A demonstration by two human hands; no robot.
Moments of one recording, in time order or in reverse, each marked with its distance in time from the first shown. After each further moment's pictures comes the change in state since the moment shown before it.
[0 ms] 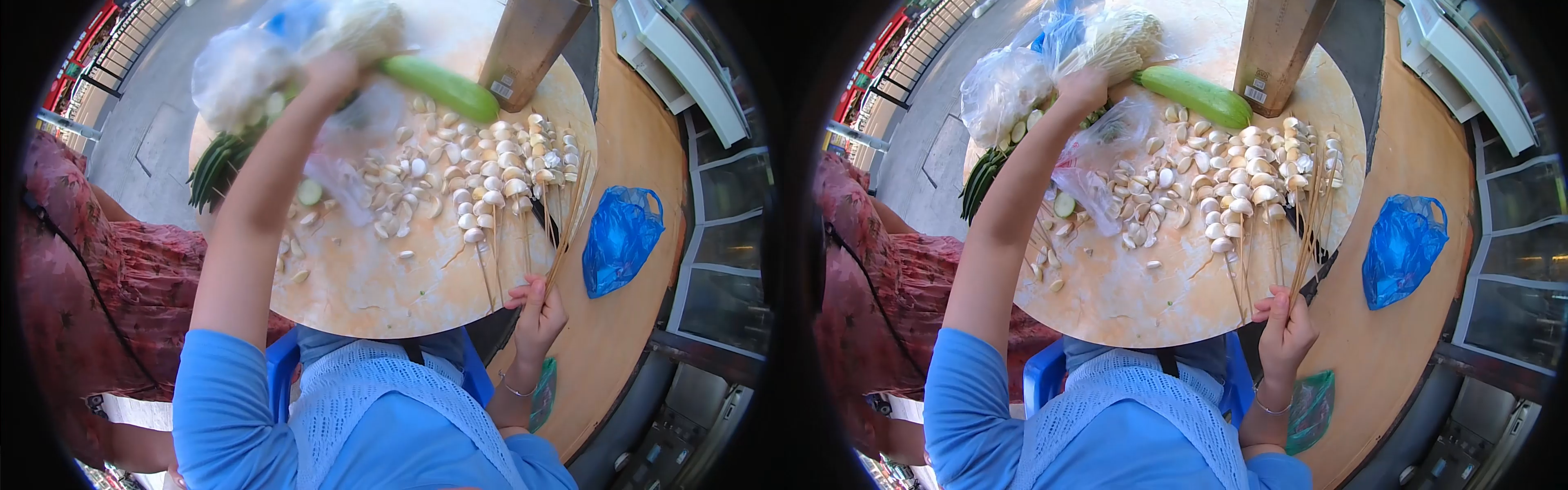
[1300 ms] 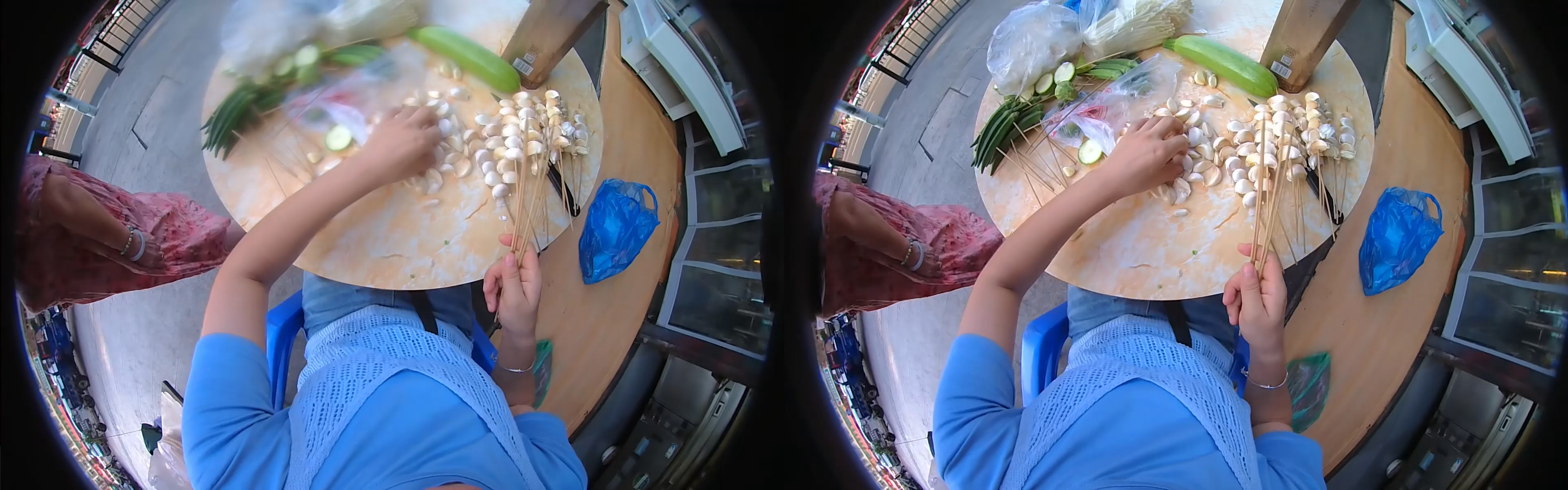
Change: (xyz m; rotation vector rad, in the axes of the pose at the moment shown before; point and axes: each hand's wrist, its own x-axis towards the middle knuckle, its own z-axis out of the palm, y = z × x) left_hand -0.146 0.037 0.083 -0.443 0.322 0.589; right_hand -0.045 -0.027 0.035 0.425 -0.343 0.161
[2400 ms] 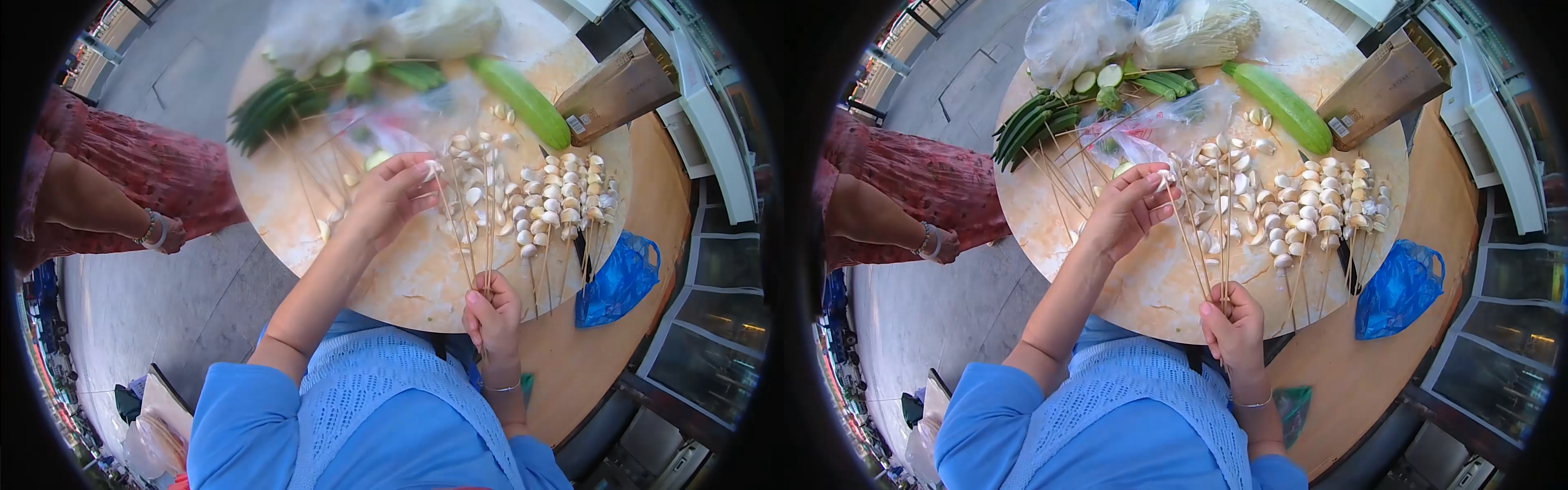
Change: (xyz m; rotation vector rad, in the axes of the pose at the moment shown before) left_hand -0.051 -0.001 -0.037 -2.002 0.484 -0.897; right_hand 0.040 0.002 0.054 0.211 -0.268 0.392
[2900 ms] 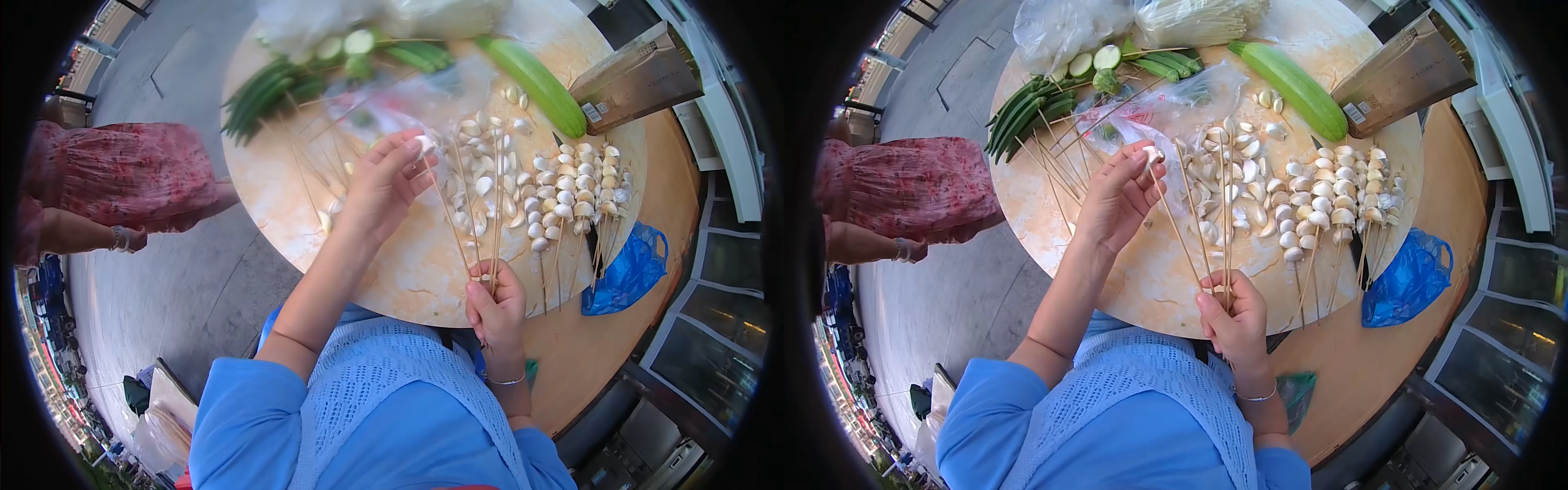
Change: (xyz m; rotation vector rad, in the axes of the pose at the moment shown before) left_hand 0.004 0.003 -0.003 -0.114 0.081 0.114; right_hand 0.009 -0.002 0.008 -0.061 0.004 0.029
